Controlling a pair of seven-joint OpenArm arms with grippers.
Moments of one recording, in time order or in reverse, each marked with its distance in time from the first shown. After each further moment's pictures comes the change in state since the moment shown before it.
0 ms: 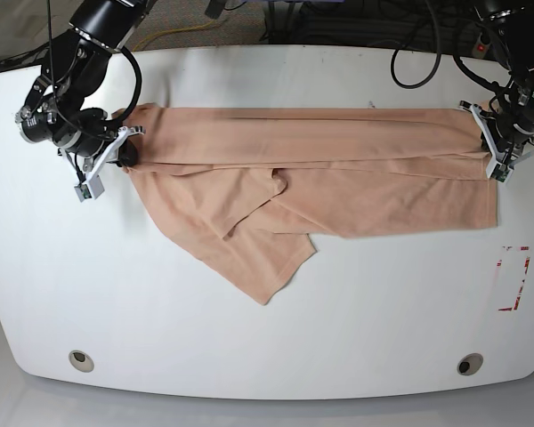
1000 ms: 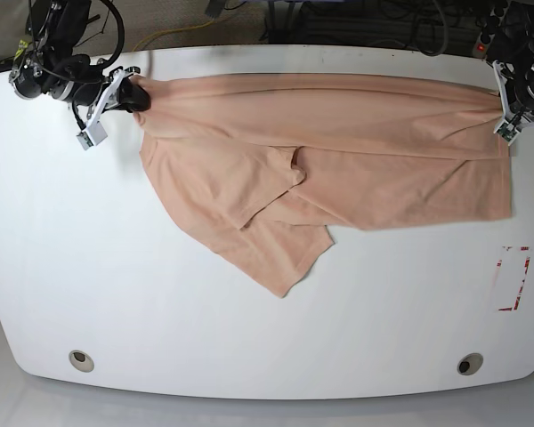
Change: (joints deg) left arm 16.2 -11.4 1.8 5.3 -0.3 -0.2 -0.2; right arm -17.7 9.2 -4.5 0.9 23.3 0.0 0.0
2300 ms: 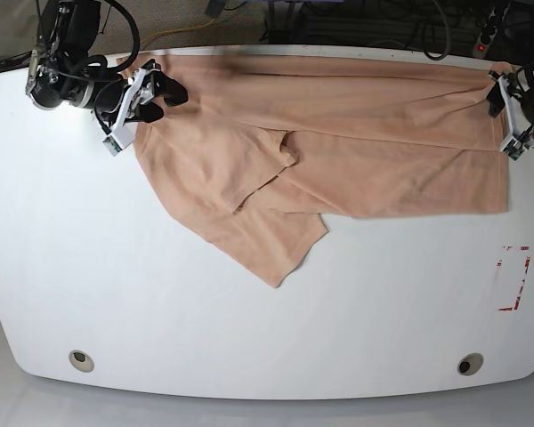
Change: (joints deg) left arm -3.1 -3.4 0.3 0.1 -8.1 0.2 -1.4; right arm 0.6 -0.2 -8.0 3.4 1.5 0.0 0.5
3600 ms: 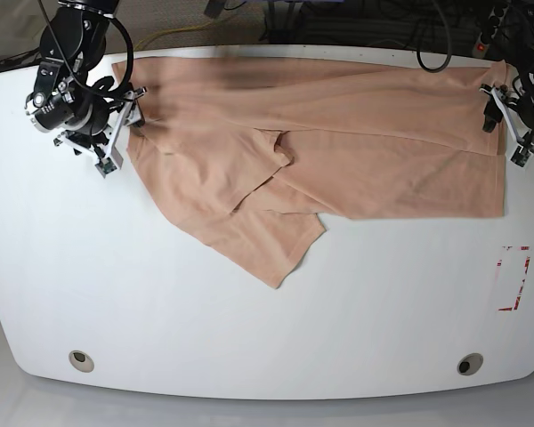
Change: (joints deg) left arm -2.7 5.5 -5.4 -5.3 0.0 -0.2 -7.5; right arm 8.0 -3.0 0.2 6.0 -34.6 0.0 0.5
